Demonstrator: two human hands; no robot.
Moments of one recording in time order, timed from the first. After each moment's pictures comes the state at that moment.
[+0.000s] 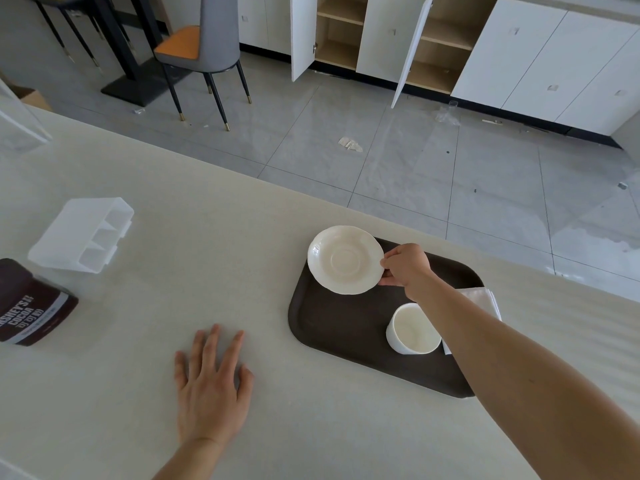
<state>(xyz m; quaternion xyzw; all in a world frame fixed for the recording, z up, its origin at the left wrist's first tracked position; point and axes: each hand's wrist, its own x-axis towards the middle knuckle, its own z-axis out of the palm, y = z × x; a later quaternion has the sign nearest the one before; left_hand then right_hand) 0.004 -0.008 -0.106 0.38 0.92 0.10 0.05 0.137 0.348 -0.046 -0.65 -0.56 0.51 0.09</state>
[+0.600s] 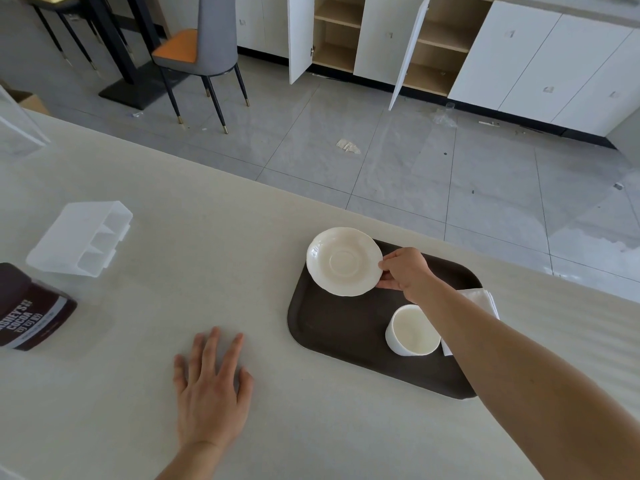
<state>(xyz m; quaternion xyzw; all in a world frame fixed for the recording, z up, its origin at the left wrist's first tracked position) 0.002 -0.010 -0.115 0.38 0.92 0.09 0.05 0.139 0.343 -0.040 -0.64 -0.50 0.57 0.11</state>
